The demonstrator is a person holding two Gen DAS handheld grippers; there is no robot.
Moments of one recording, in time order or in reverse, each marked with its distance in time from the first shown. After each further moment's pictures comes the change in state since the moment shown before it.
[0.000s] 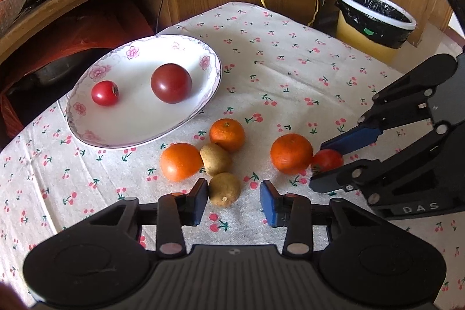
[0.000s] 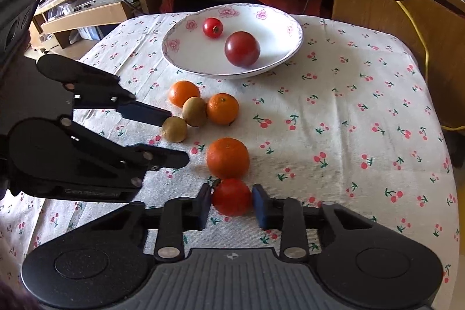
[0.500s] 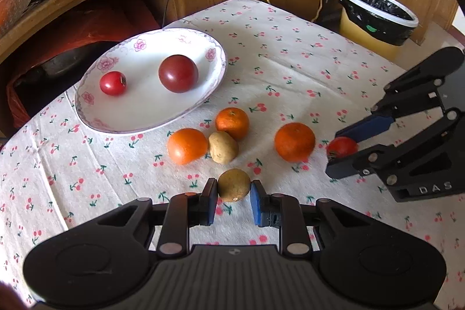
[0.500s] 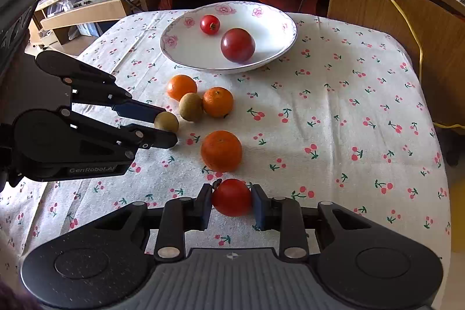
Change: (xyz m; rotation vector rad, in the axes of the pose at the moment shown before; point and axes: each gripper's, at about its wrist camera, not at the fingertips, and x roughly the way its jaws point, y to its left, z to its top) left arm -0.010 0.002 -0.010 -0.010 0.014 0.004; right arm -0.009 -0.003 -0.005 -0.009 0.007 -0.011
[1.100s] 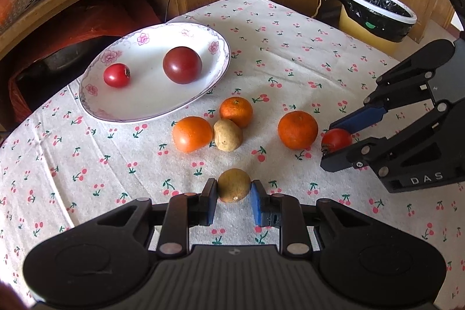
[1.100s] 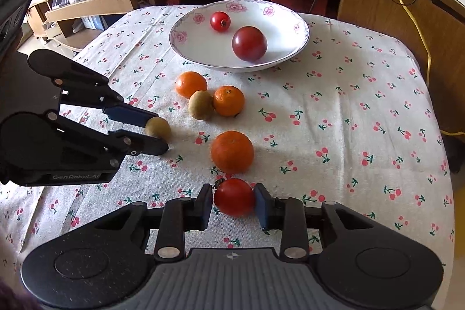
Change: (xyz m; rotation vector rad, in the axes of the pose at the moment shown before) left arm -0.001 0.005 -0.008 -0.005 -0.003 -0.002; right arm 0.007 0.008 0.003 -0.034 0.011 0.001
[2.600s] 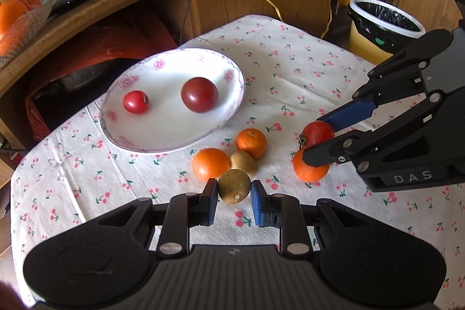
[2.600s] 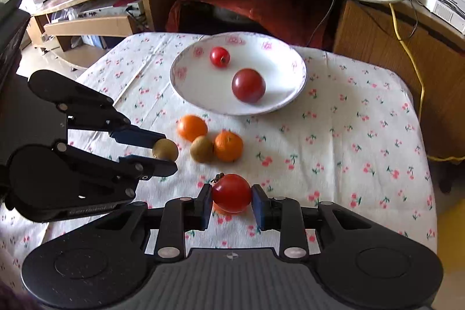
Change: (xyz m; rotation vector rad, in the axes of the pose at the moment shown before) left arm -0.016 0.004 0.018 0.000 -0.051 0.057; right arm -0.013 0.006 0.031 -0.015 -0.069 -0.030
